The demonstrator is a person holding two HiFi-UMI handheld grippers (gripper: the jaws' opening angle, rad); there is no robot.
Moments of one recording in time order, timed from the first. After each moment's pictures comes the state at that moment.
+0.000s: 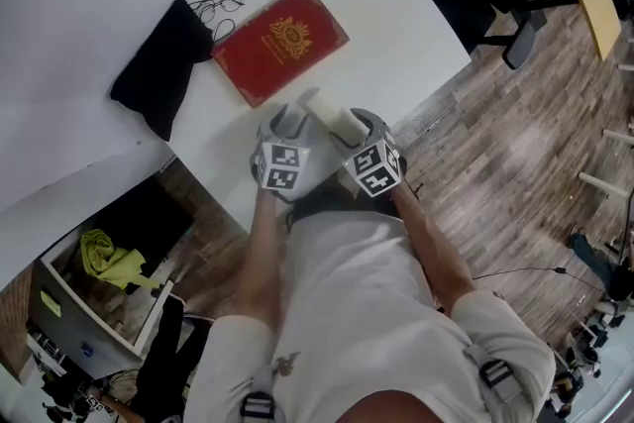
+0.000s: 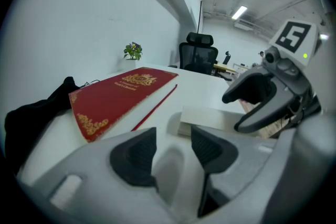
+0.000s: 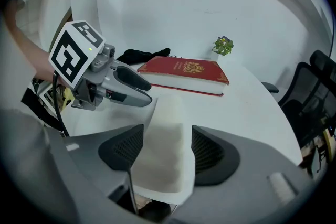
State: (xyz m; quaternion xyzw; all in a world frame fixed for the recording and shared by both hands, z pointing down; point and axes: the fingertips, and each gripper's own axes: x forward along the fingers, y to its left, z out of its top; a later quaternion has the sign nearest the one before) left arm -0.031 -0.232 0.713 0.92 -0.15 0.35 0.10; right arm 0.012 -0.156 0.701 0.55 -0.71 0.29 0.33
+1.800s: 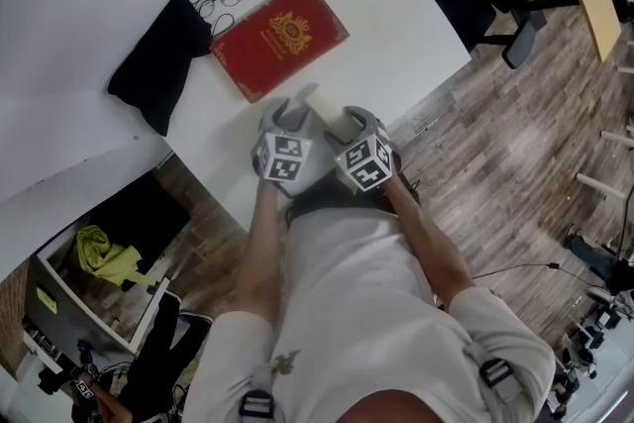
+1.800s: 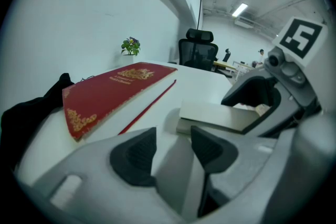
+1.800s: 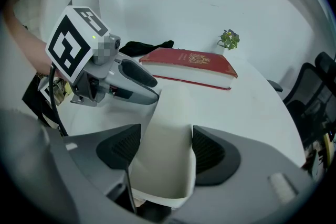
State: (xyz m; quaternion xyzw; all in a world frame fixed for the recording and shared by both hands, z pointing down) left arm -0.024 -0.229 0.729 0.92 -0.14 0.36 0.10; right arm 0.003 -0.154 0.723 0.54 -0.71 0.30 0.35
